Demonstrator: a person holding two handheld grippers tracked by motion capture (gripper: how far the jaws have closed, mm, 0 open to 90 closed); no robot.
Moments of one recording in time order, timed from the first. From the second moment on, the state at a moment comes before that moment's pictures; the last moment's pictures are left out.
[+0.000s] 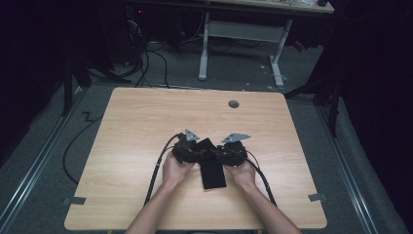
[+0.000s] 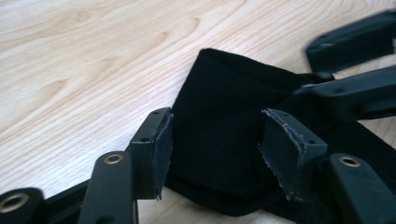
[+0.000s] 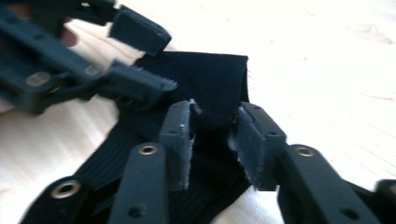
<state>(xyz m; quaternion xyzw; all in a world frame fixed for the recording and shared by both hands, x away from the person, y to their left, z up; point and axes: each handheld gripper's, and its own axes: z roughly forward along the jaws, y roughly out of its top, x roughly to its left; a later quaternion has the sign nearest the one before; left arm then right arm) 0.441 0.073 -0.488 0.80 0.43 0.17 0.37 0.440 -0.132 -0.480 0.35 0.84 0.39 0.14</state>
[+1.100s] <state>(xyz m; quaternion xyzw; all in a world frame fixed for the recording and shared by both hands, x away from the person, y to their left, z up) 0.471 0.082 -0.494 0.80 0.47 0.12 0.36 0.396 -0.149 -0.494 0.30 0.87 0.38 0.11</state>
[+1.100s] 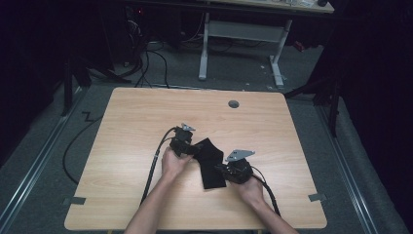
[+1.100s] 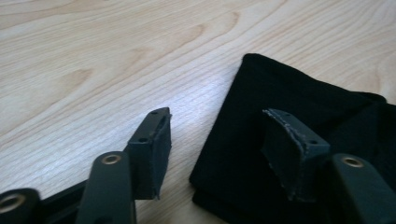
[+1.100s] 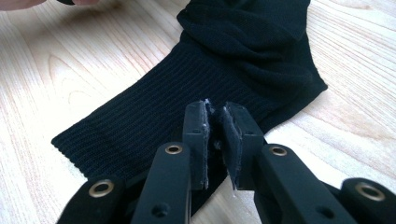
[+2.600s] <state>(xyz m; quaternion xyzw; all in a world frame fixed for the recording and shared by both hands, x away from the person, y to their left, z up) 0.449 0.090 -0.467 0.81 0.39 0.14 0.41 0.405 -0.136 -0.477 0.30 0.86 0.40 0.10</state>
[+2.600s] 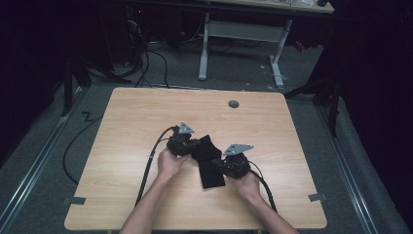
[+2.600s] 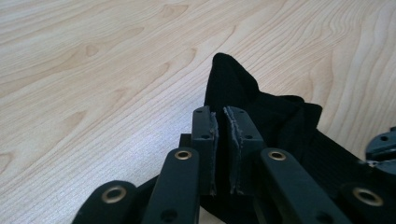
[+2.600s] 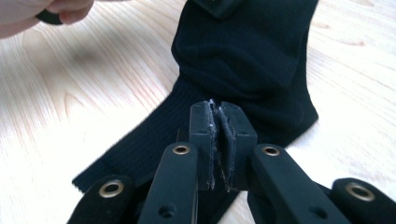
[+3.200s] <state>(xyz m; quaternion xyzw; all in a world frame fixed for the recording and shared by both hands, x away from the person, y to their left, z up) 0.447 0.098 -0.458 0.80 0.37 0.14 0.45 0.432 -0.117 -0.495 0.33 0.86 0.38 0.09</state>
